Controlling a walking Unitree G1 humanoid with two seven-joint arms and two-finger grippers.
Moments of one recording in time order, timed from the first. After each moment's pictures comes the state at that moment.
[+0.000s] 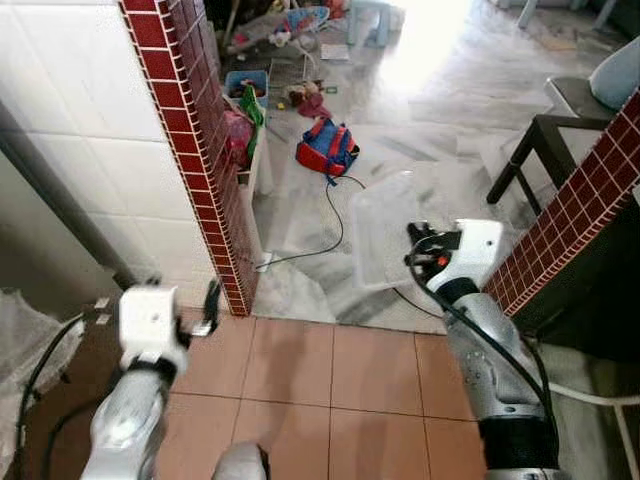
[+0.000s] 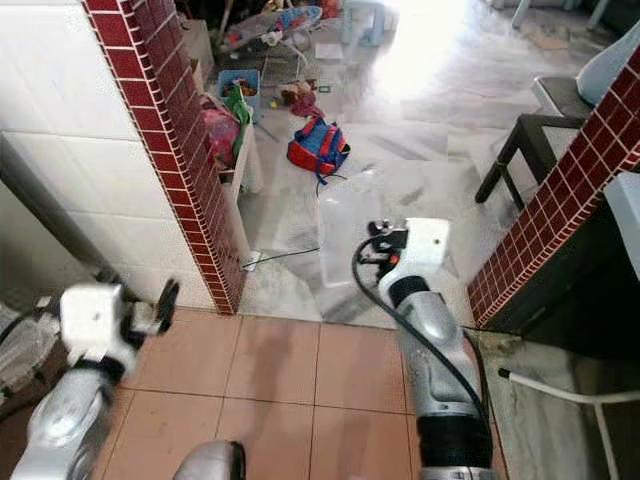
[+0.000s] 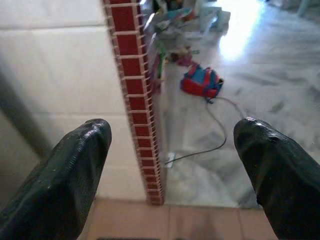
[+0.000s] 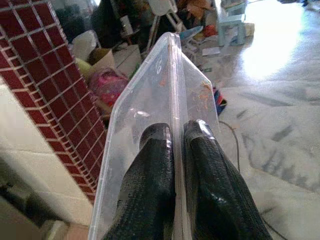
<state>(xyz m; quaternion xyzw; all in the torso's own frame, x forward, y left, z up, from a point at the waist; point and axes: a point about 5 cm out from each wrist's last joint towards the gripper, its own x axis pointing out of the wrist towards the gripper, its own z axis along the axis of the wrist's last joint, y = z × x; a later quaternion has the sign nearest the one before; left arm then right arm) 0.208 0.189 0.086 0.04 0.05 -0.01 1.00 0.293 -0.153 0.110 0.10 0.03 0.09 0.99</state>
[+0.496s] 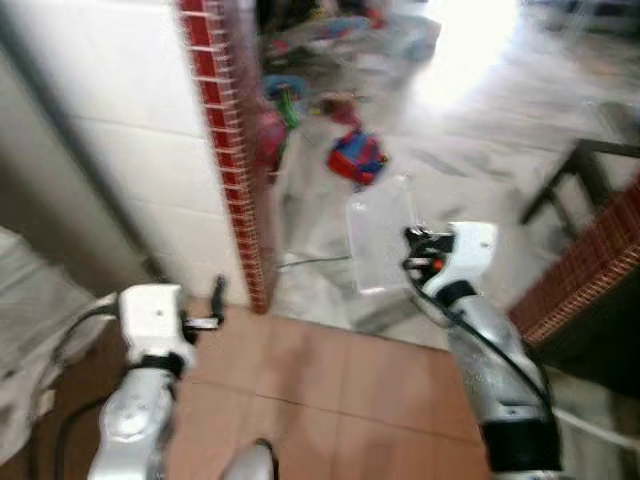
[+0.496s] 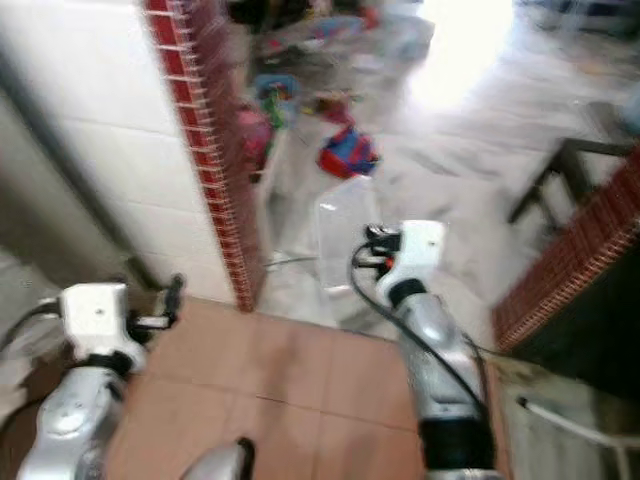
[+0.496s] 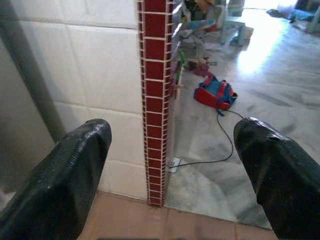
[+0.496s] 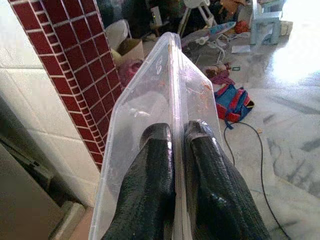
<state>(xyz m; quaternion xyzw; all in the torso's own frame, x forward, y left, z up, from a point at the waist) 0.218 0.174 0.093 0.00 0.04 -0.02 1.00 0.294 -0.154 0.110 0.09 0.03 0.10 0.99</state>
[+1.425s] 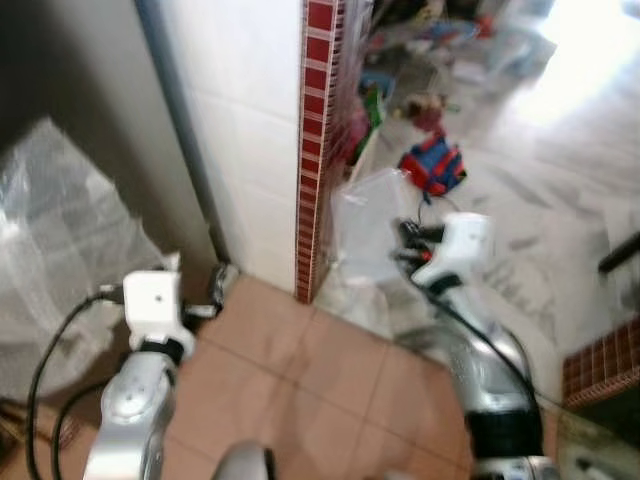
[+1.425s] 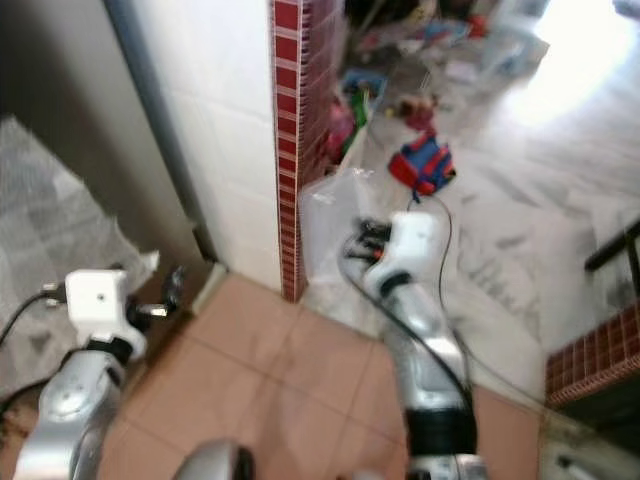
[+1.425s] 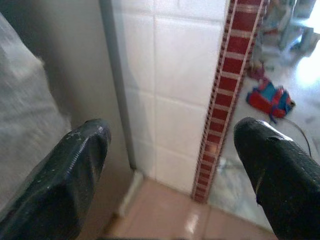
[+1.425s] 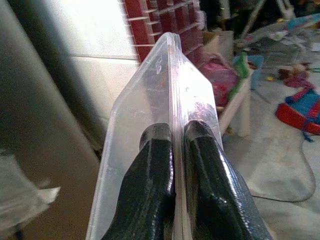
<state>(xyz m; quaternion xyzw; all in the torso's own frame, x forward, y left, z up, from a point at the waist) 0.232 0.175 0.096 0.00 0.04 -0.02 1.00 0.300 -0.138 0.113 0.11 0.03 0.11 0.99</state>
